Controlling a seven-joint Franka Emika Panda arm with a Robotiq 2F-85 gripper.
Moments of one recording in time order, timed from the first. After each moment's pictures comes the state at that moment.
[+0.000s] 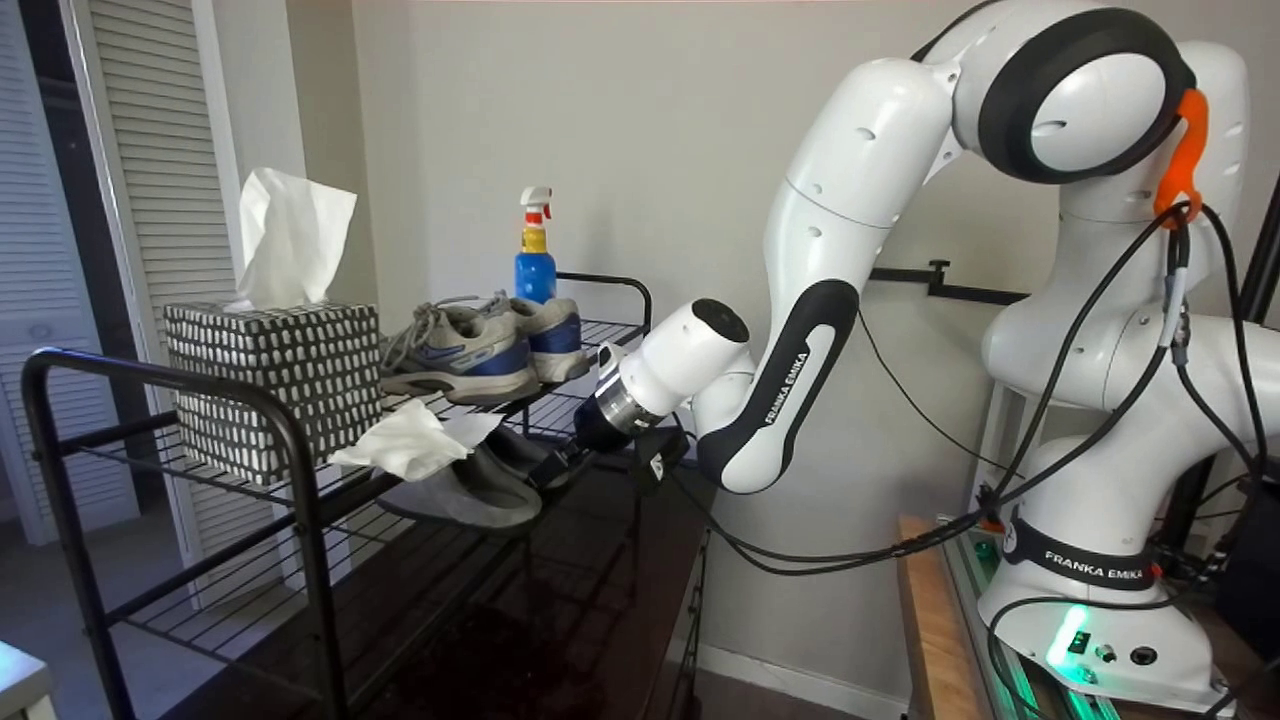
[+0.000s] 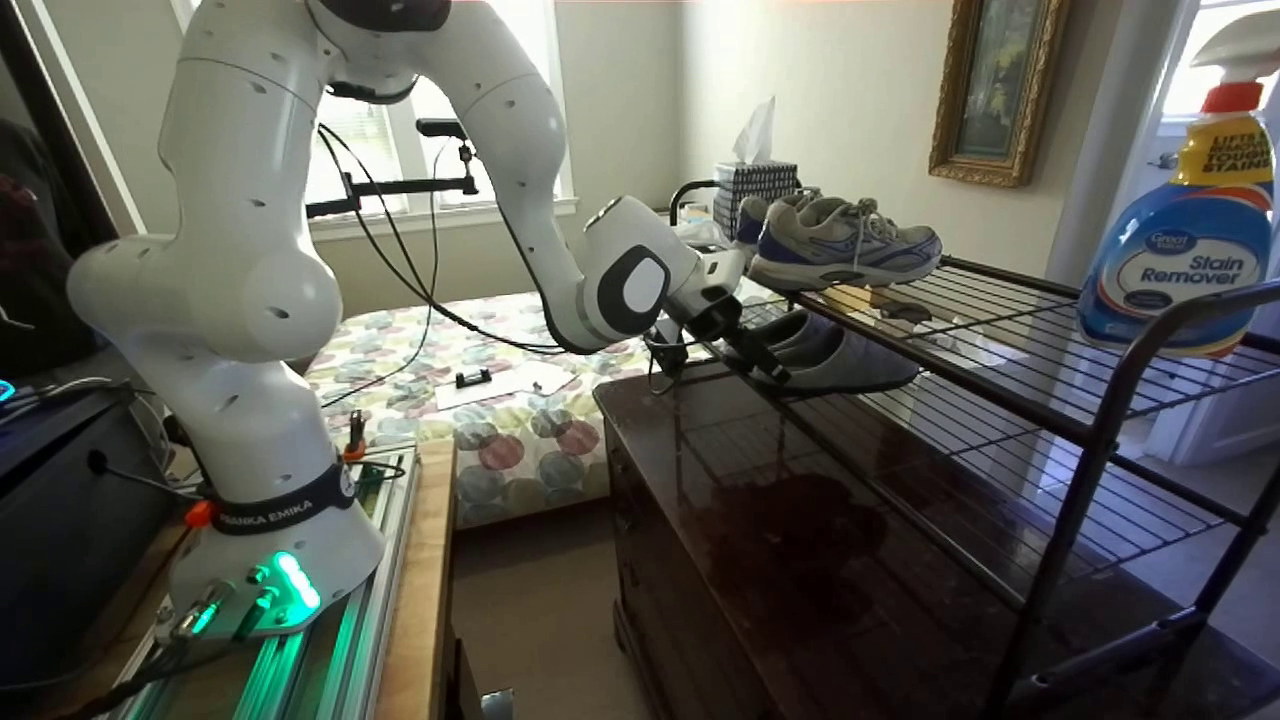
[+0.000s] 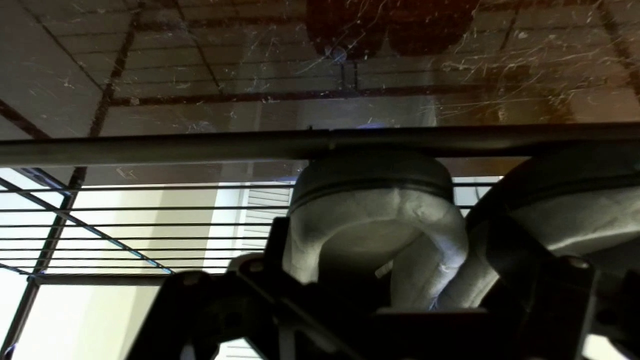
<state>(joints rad) -2.15 -0.58 2.30 -2.42 -0.19 3.56 0.63</state>
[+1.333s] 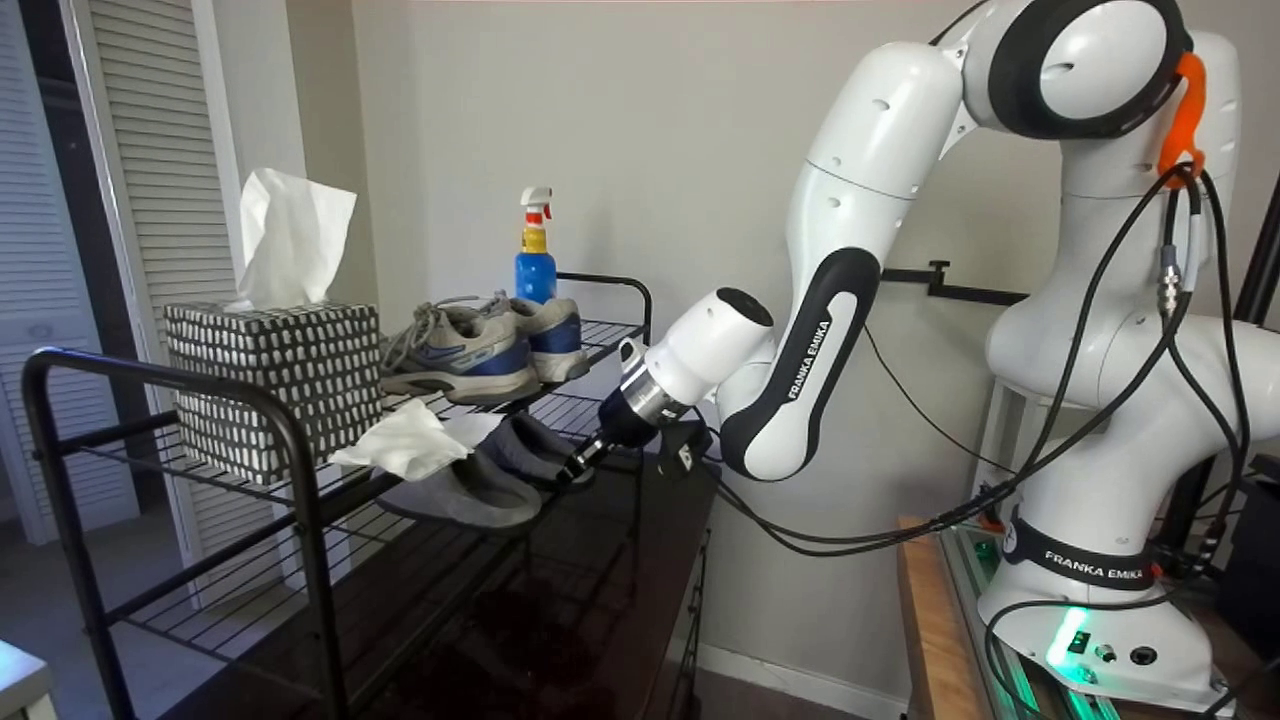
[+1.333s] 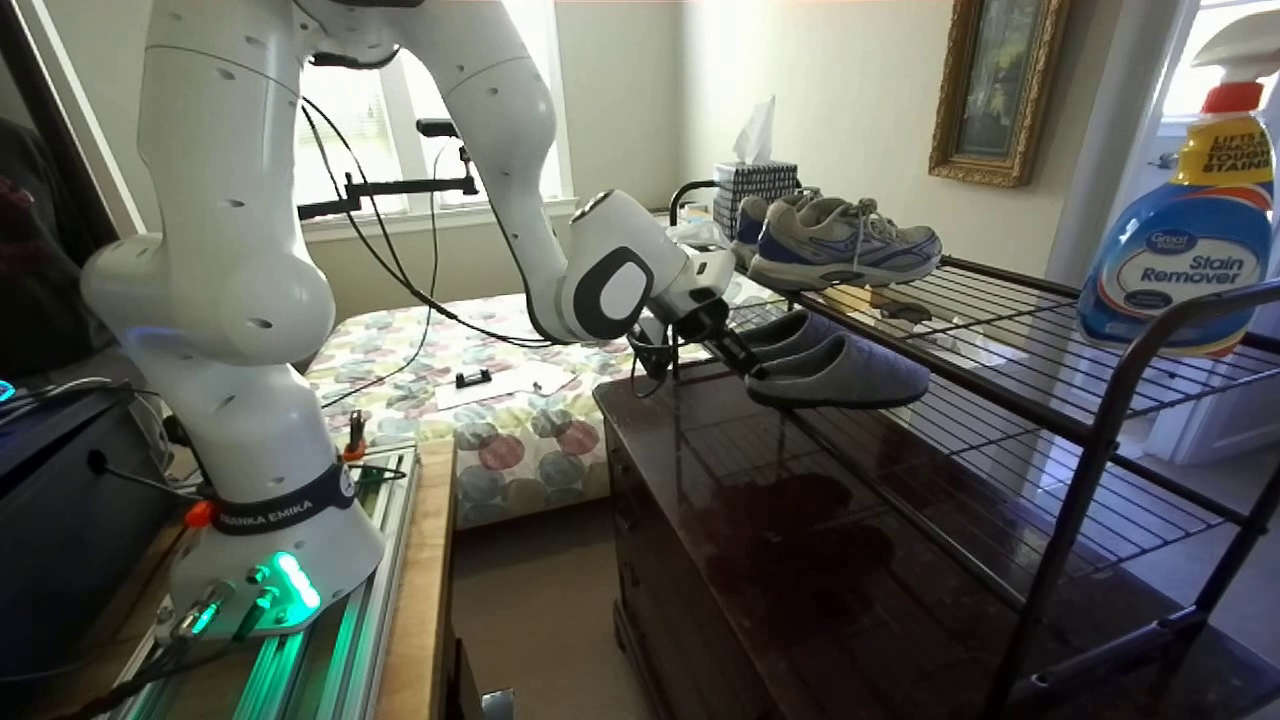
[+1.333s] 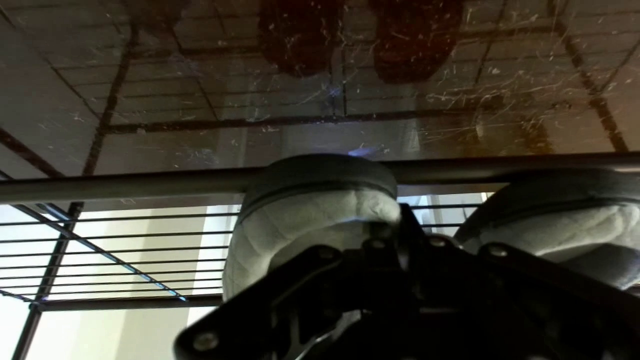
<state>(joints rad) -2.25 -0.43 2.41 -2.52 -0.16 3.56 0.49</state>
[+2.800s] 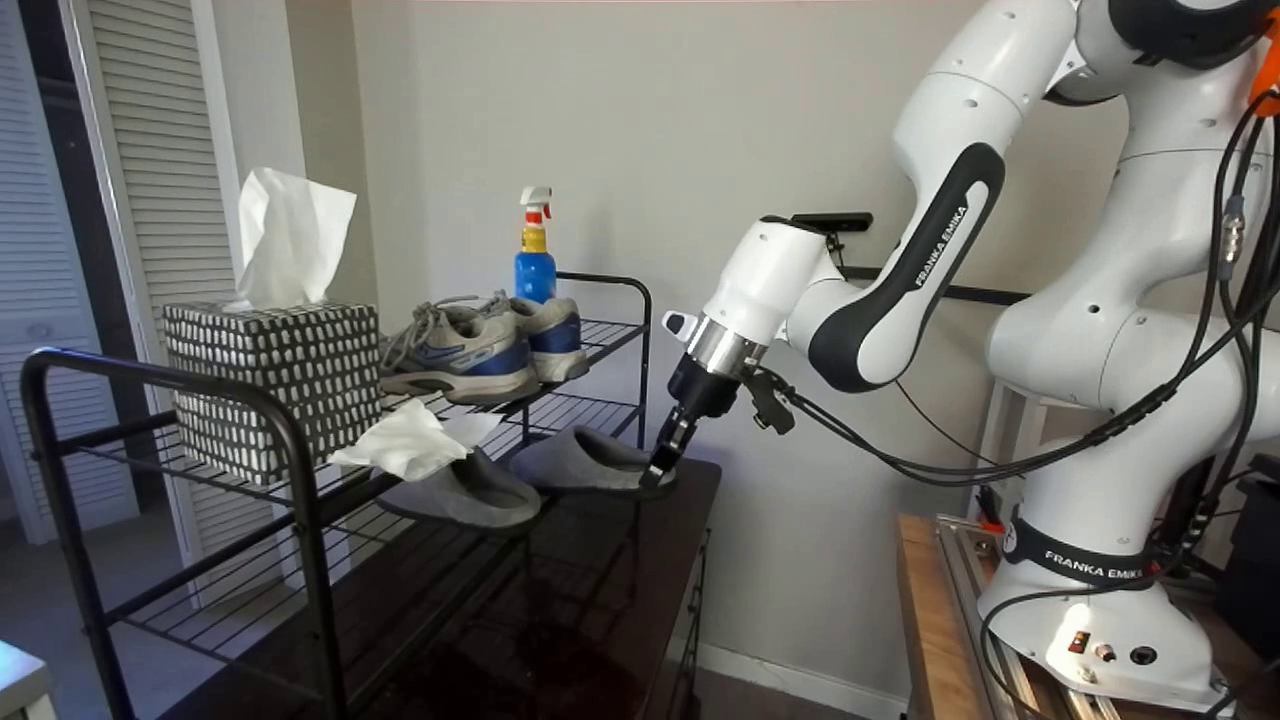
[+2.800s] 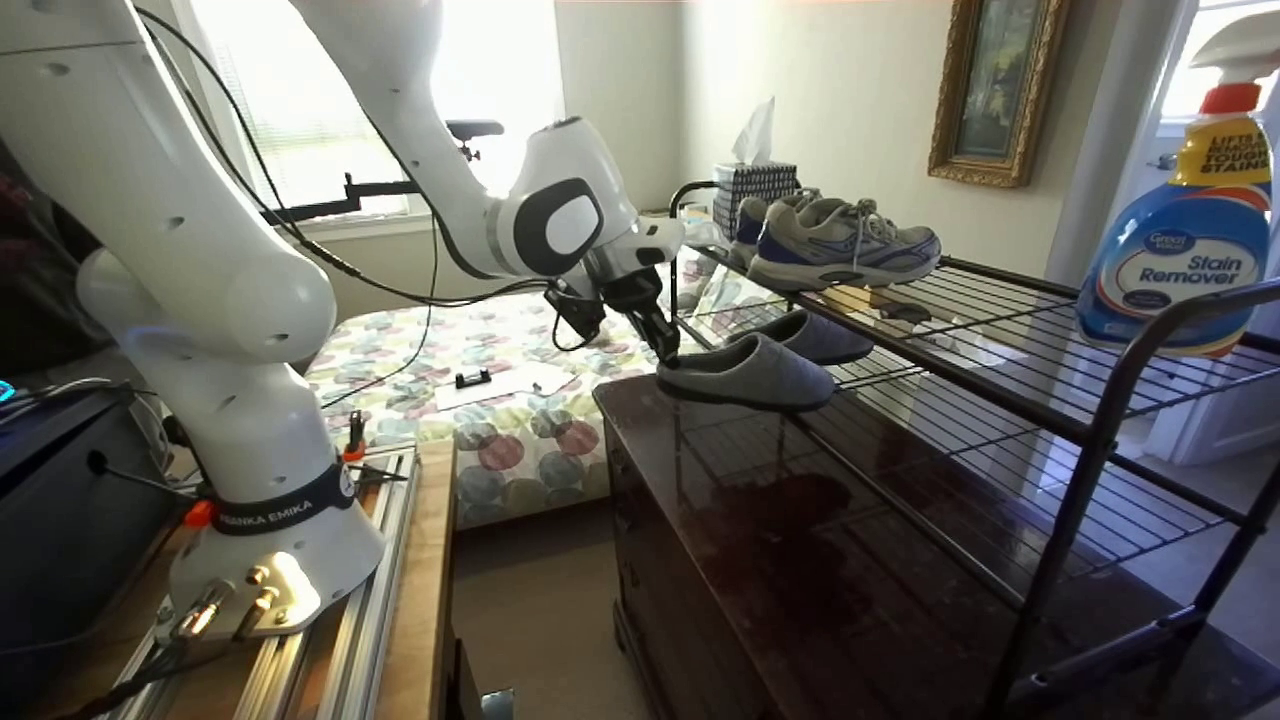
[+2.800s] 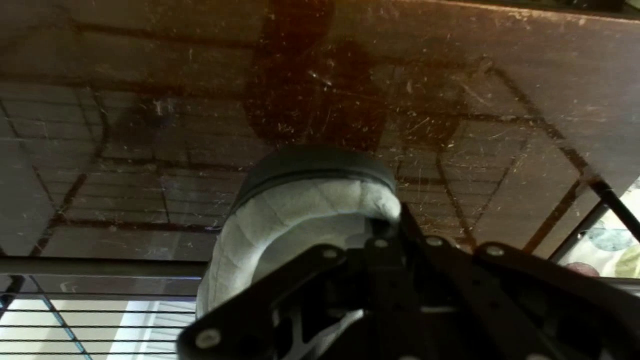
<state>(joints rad) -2.23 0.15 2.33 -2.74 -0.54 3.04 0.43</state>
